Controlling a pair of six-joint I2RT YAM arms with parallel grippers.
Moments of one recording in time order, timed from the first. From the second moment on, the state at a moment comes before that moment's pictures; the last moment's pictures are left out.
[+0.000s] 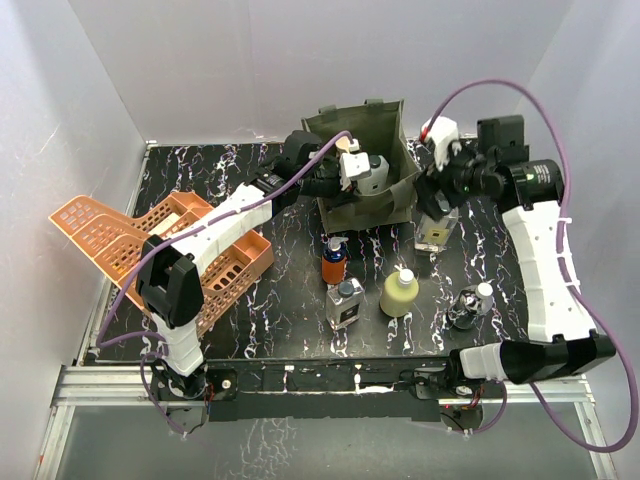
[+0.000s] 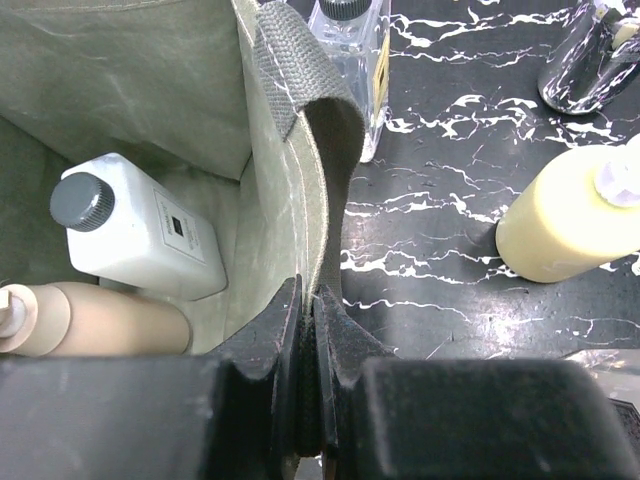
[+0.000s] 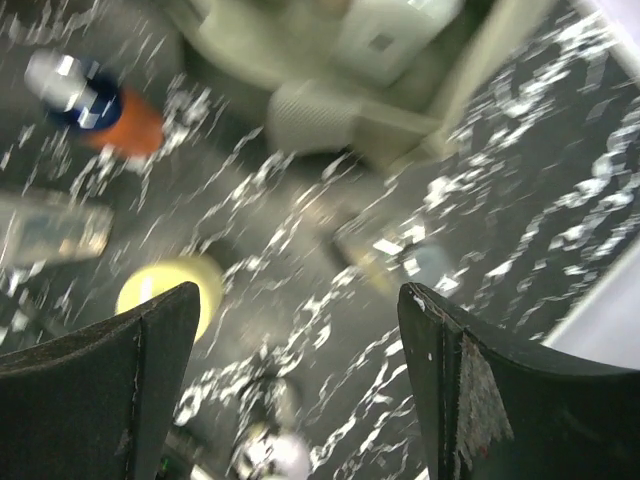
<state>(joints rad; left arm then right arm) -0.66 1.82 1.66 -0.35 0.65 0.53 0.12 1.36 1.78 -1.14 -0.39 -0.53</state>
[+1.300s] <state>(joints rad) -0.66 1.80 1.59 -0.26 0.65 0.45 0.35 1.20 1.06 -1.05 -0.39 -0.70</state>
